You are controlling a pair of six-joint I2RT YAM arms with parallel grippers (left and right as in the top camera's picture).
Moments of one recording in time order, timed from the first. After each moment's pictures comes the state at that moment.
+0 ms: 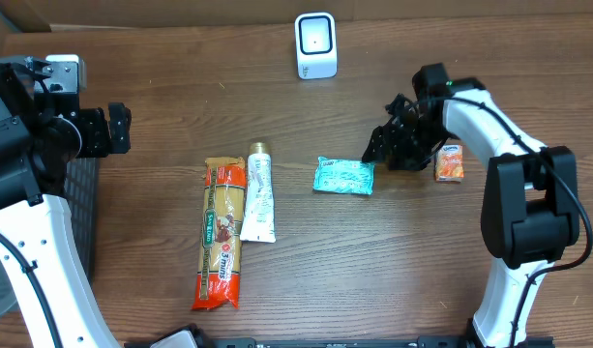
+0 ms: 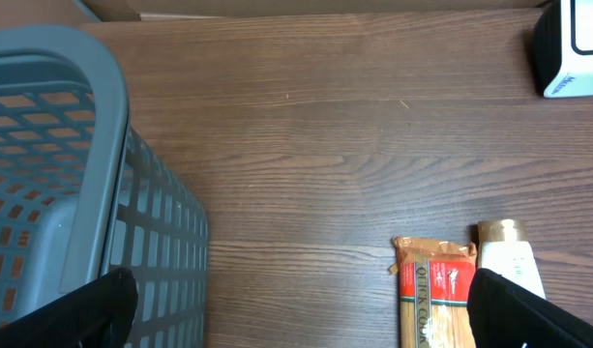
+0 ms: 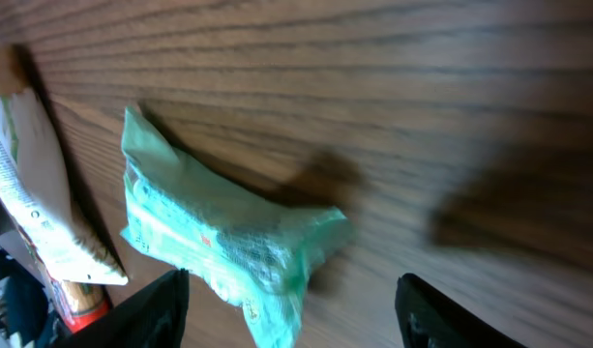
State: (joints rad) left arm 0.41 1.38 1.62 -1.04 0.18 0.29; right arm 0.17 2.11 1.50 -0.94 -0.57 0.14
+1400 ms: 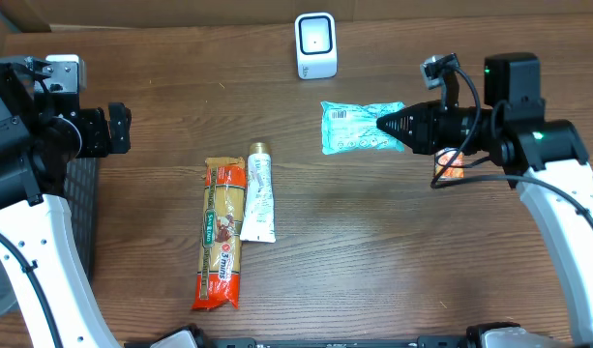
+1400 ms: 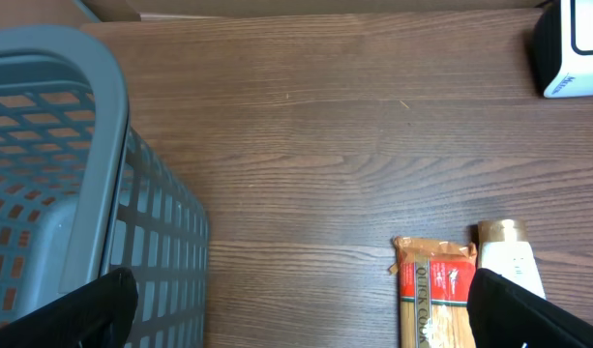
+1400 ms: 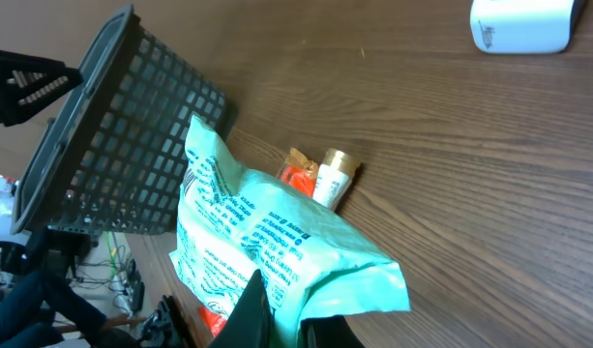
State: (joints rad) left arm 0.41 1.38 1.62 -1.04 0.18 0.29; right arm 0.12 1.42 1.31 -0.71 -0.87 0.11
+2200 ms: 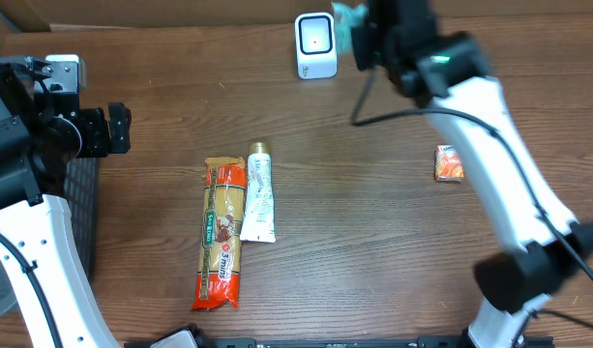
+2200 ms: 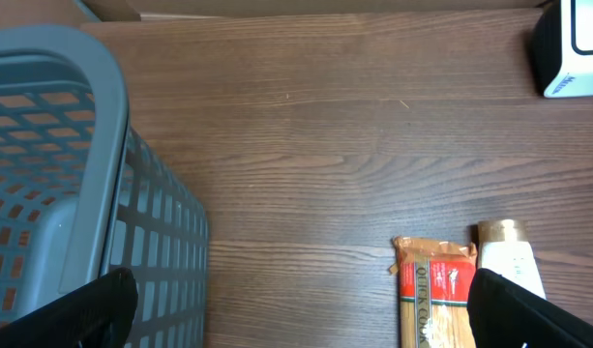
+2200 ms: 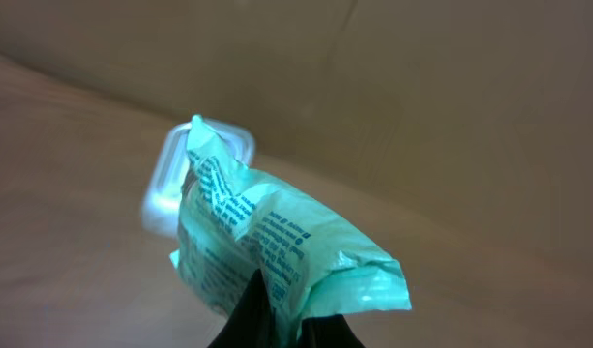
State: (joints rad) left arm 0.41 1.38 1.62 -1.04 0.18 0.29; right arm 0.47 1.96 2.07 -0.74 0.39 -0.11
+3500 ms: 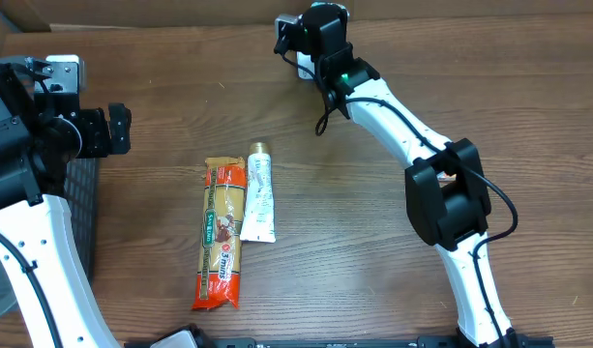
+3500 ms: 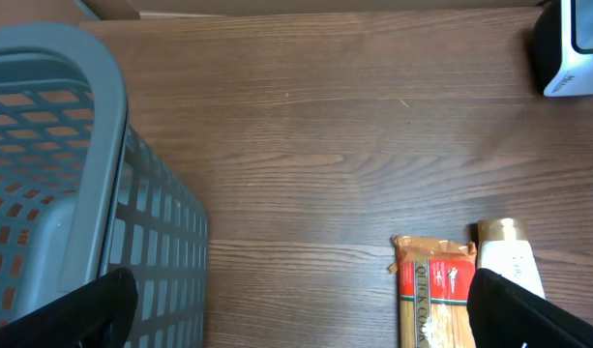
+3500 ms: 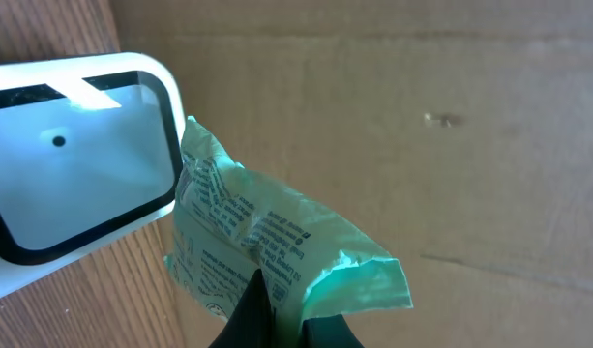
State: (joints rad) left arm 0.41 1.38 1.62 -1.05 0.18 0.29; right arm 0.50 2.41 2.07 -0.03 0.46 -1.37
